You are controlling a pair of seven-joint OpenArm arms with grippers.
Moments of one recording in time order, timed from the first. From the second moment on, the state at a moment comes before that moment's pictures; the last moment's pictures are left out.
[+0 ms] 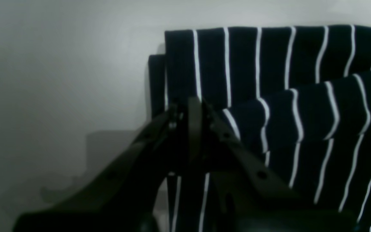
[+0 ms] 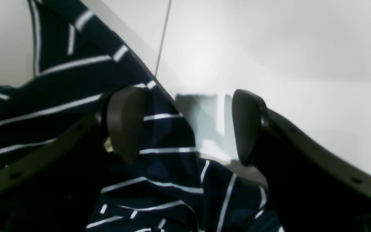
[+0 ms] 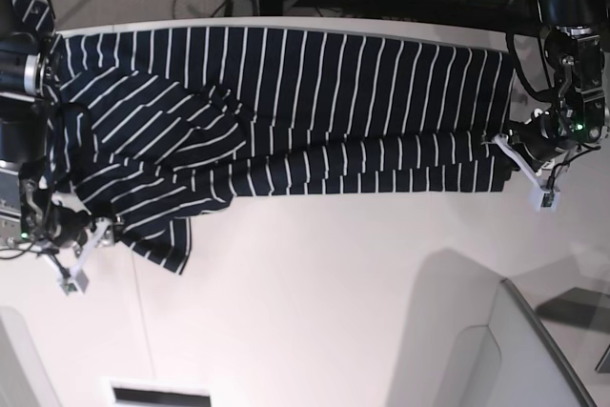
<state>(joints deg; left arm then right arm) 2.4 -26.3 -13.7 72.7 -20.5 -21.4 43.6 29.1 16.4 9.7 37.1 0.4 31.7 -34.6</state>
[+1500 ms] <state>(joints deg) 2.3 -26.5 -13.7 73.6 -16.0 -21.6 43.6 6.5 13.4 15.7 91.5 9.0 32.2 -73.1</state>
